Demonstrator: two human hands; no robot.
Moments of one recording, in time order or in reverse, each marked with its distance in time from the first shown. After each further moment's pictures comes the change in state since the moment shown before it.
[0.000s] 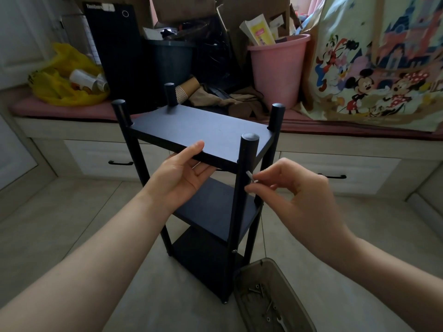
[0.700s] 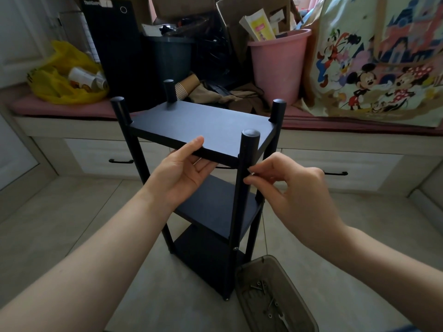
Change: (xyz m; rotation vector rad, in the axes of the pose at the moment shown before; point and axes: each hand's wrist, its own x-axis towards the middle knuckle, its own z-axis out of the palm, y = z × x) left_hand 0.001 0.000 -0.001 -0.021 -0.015 -0.001; right_hand 0.007 0.001 0.006 -0.173 0.017 -0.111
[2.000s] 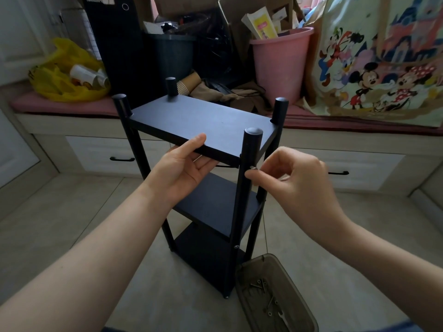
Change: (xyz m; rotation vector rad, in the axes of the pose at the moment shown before) left_hand 0.000 0.003 0.000 0.035 0.002 0.019; right_hand 0.010 -0.005 -0.002 0.038 -0.017 0.255
